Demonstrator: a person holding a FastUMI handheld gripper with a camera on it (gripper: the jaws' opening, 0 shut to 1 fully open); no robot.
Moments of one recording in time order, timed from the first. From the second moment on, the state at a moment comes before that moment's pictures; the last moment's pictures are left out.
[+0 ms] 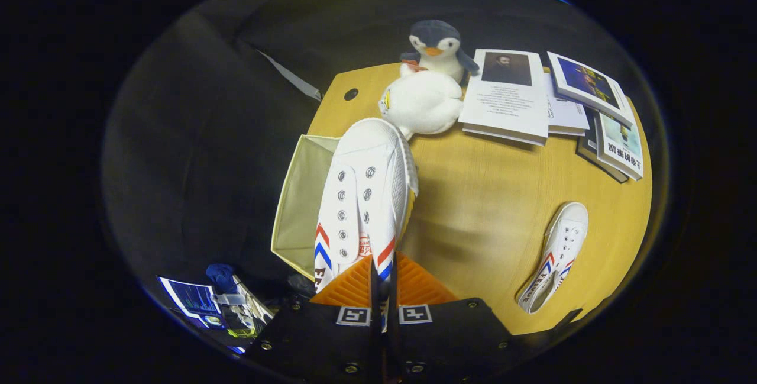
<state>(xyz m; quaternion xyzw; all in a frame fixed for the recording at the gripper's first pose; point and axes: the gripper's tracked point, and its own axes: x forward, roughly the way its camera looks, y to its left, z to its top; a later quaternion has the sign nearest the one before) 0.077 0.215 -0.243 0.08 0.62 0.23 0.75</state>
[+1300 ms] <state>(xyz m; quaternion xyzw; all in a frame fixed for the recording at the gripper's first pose) 0.083 0.376 -0.324 0.00 0.68 0.23 0.70</state>
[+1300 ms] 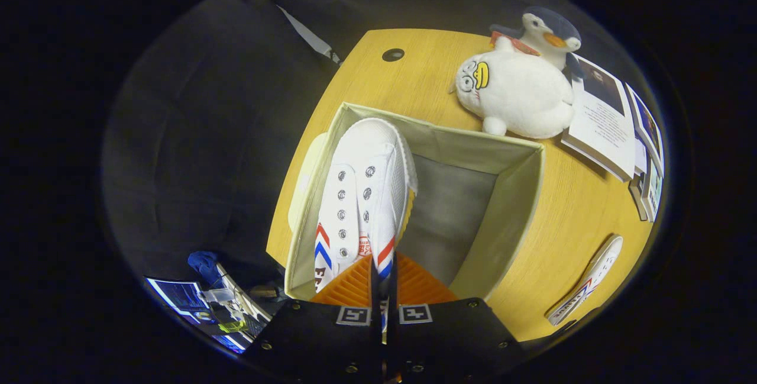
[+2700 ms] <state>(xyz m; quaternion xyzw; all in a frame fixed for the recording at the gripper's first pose) 0.093 0.231 -0.237 0.06 0.59 0.22 0.77</state>
